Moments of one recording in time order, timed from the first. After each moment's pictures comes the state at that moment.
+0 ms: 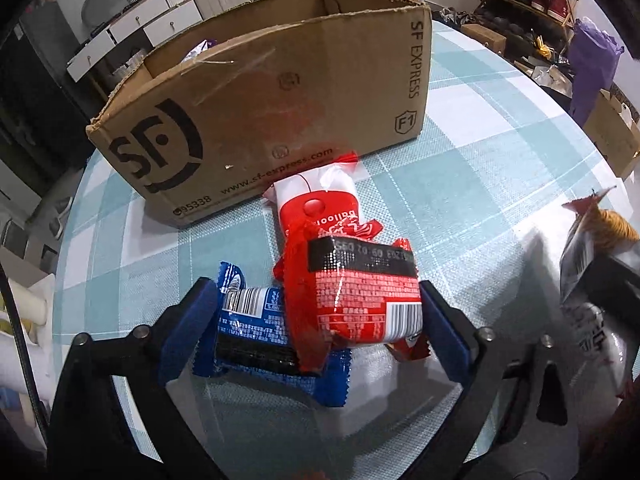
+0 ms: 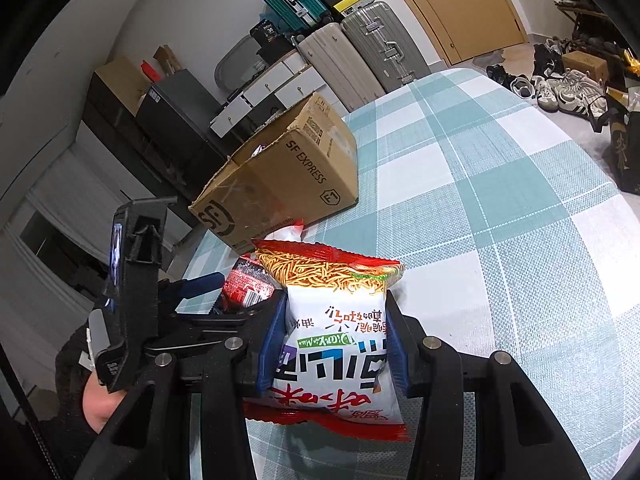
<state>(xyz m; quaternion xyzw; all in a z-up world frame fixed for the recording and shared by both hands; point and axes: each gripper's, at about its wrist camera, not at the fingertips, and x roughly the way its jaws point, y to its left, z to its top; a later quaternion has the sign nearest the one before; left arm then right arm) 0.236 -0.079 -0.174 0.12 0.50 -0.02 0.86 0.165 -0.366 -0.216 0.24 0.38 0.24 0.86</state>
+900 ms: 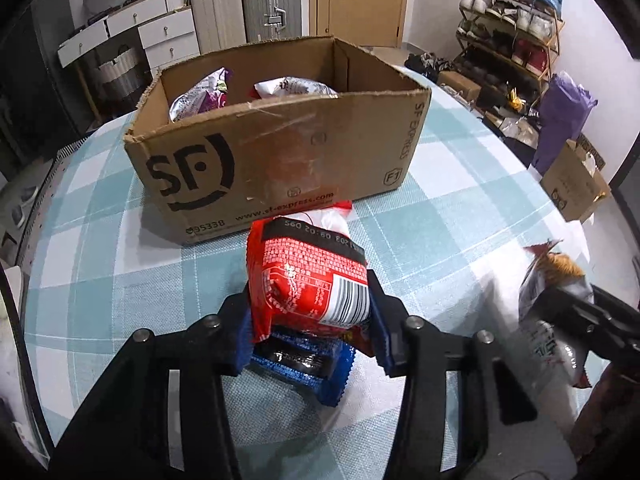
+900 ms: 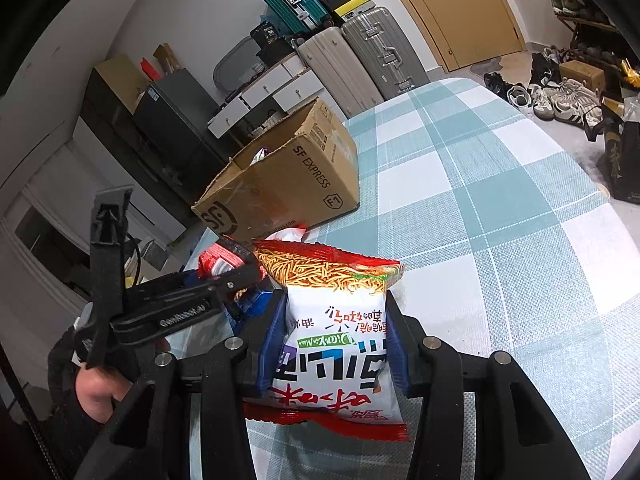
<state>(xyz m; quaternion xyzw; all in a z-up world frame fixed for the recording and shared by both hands) 0.222 -0.043 -0.134 0.03 0.45 -0.07 0.89 0.158 -0.363 -0.205 0.23 0.38 0.23 0.87</state>
